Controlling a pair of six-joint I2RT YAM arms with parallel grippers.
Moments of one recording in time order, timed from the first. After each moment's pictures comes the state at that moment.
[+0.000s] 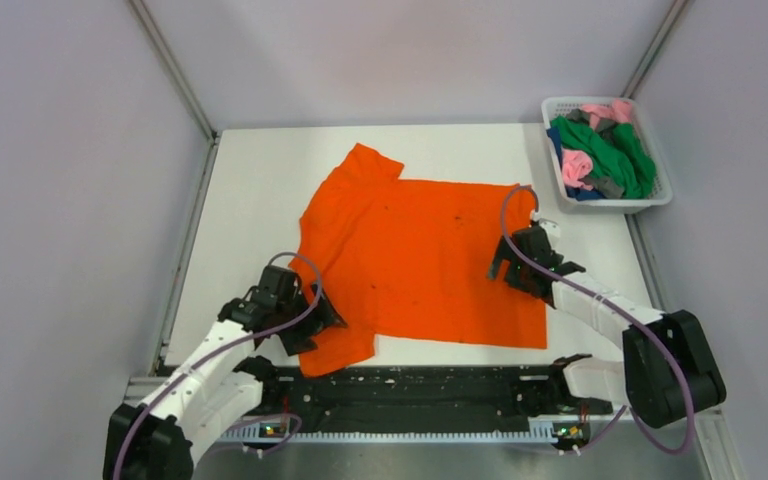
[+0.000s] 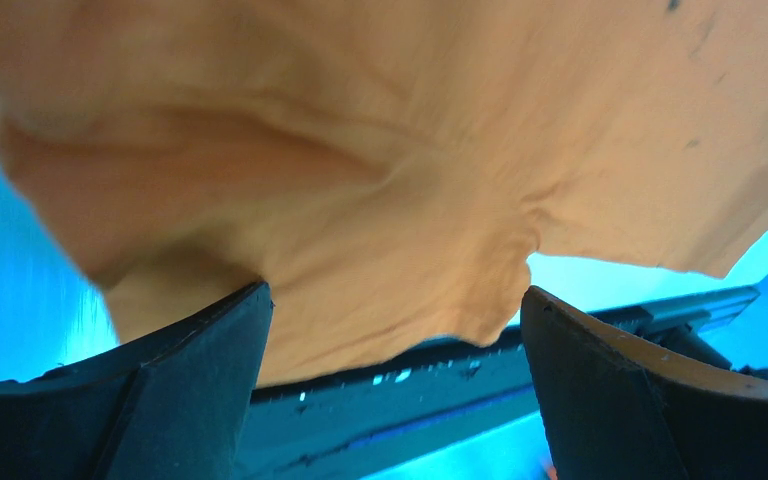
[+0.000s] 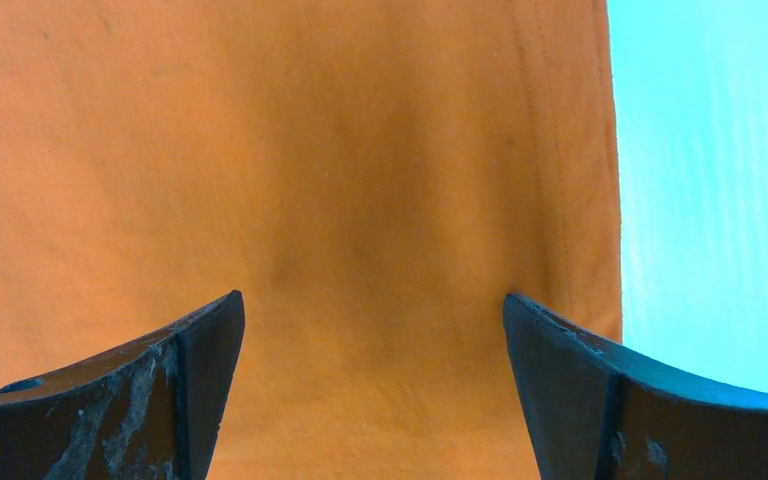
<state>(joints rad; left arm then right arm) -0.34 0.84 0.40 -0.65 0.27 -0.89 0.32 1.23 0.52 -0.22 0.25 0.60</state>
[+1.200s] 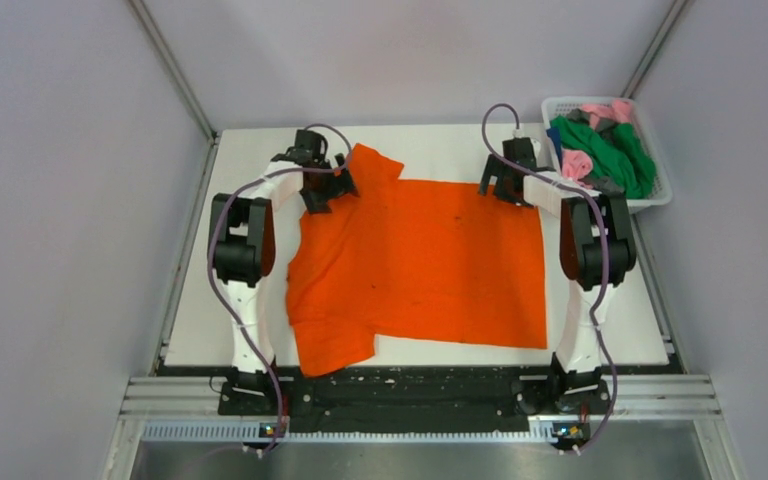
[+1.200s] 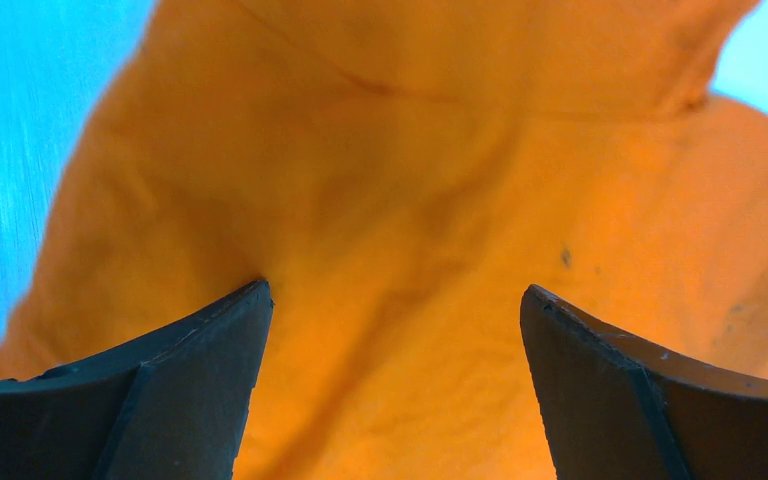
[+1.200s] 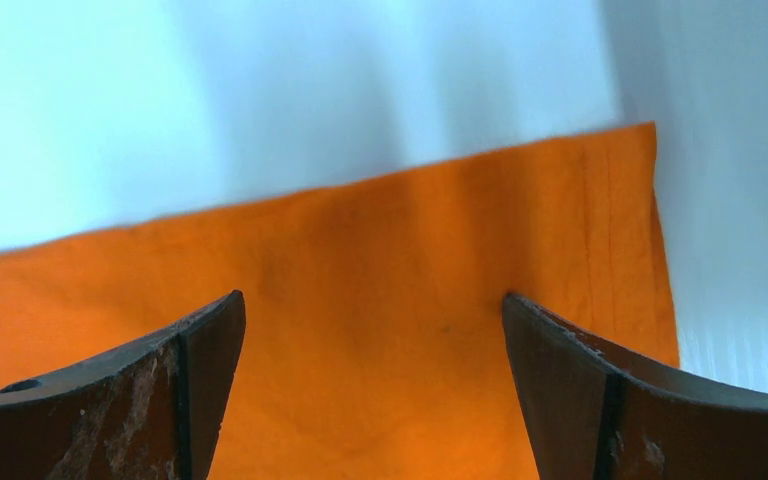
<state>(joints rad) -0.17 2.15 1.64 -0.50 0.19 -0.57 0.16 2.04 1.41 -0.24 0.19 0.39</state>
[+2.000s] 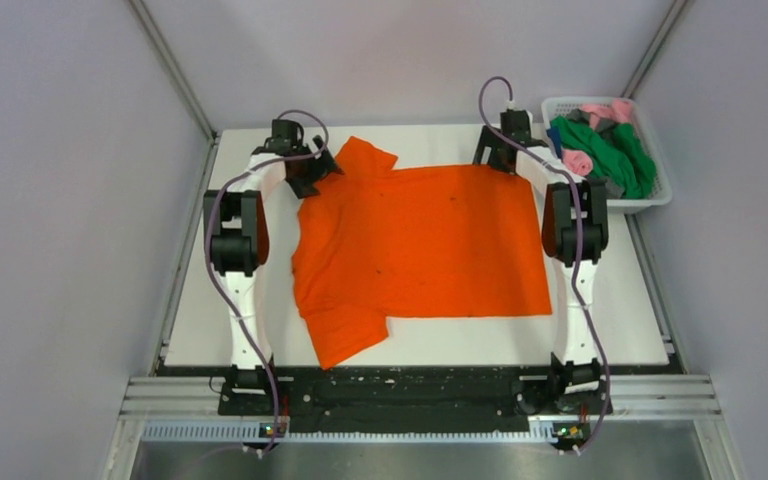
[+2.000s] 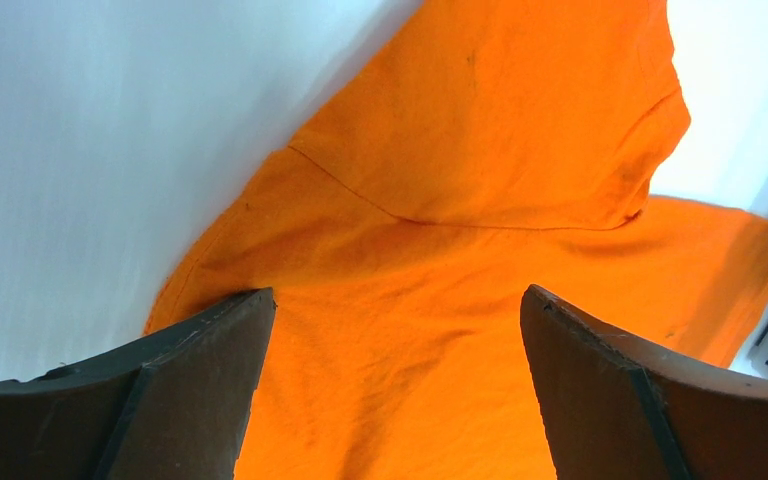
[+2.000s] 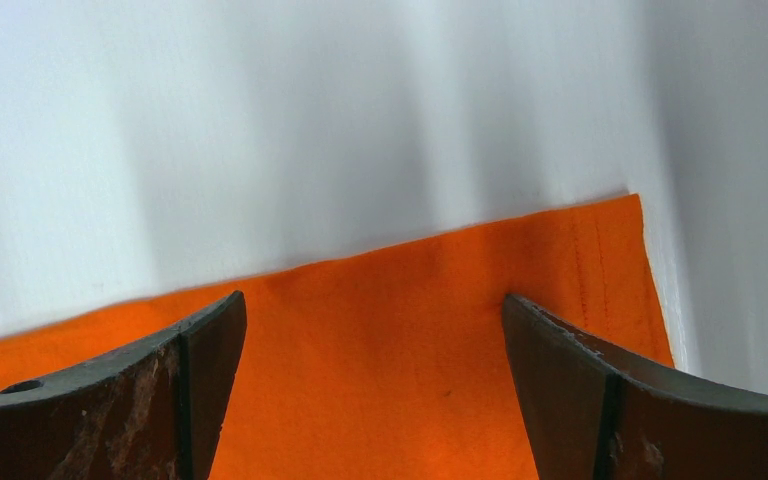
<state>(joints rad) -0.05 2.25 1.79 -0.45 0.28 -0.63 0.13 2.35 1.88 -0.31 0.11 0.34</state>
